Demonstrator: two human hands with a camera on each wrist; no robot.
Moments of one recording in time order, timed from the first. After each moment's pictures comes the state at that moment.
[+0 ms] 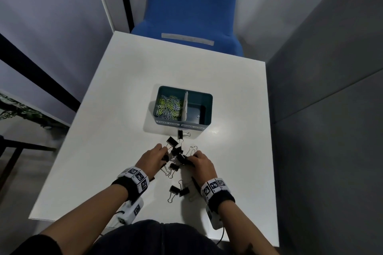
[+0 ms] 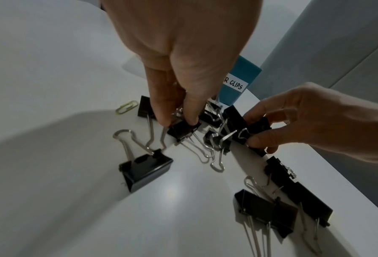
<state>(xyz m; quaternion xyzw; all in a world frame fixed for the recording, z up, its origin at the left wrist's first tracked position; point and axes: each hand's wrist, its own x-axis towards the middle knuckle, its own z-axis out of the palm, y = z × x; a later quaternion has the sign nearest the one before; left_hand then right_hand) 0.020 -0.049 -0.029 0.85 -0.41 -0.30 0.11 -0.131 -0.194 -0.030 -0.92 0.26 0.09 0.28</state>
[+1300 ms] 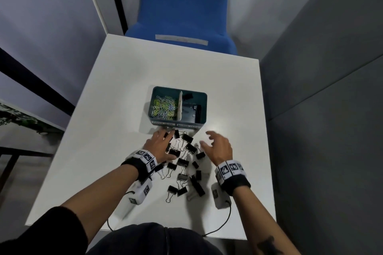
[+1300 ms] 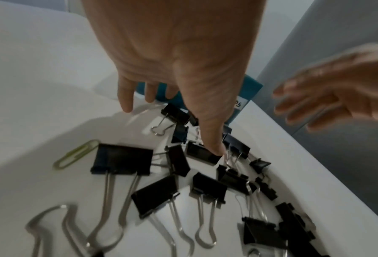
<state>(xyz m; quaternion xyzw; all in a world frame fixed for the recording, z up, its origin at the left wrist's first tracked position) 0.039 -0.097 -0.025 0.84 -0.44 -0.31 0.02 -0.121 -0.259 0.026 -0.86 0.42 0.04 0.29</state>
